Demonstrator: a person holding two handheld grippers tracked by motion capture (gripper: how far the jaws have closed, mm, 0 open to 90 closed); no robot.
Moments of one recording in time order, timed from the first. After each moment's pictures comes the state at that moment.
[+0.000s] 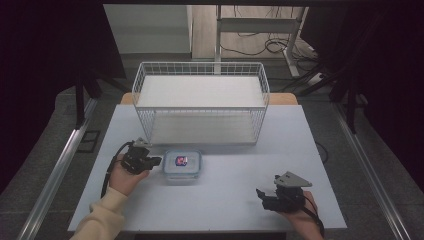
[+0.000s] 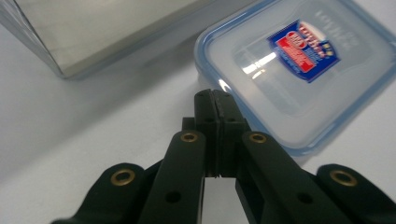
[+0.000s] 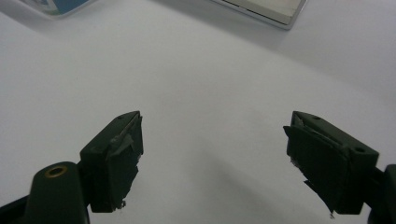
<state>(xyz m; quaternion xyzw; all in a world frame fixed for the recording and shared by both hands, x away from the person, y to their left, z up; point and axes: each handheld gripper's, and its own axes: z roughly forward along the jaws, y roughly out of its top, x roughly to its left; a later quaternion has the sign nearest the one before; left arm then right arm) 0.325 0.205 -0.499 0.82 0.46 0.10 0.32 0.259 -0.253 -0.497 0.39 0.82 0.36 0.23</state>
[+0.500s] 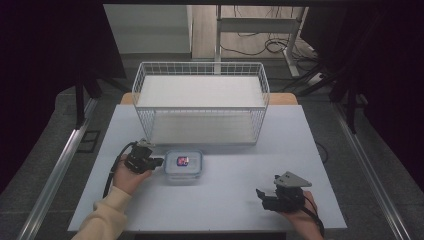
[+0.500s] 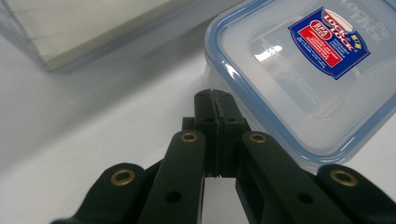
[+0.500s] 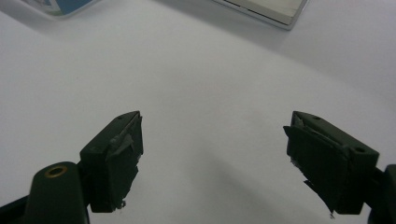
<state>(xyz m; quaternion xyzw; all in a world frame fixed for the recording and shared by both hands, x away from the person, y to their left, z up) 0.331 0.199 -0.507 0.82 0.47 0.09 0.32 0.259 -0.252 -0.498 0.38 0.82 0.36 0.23</state>
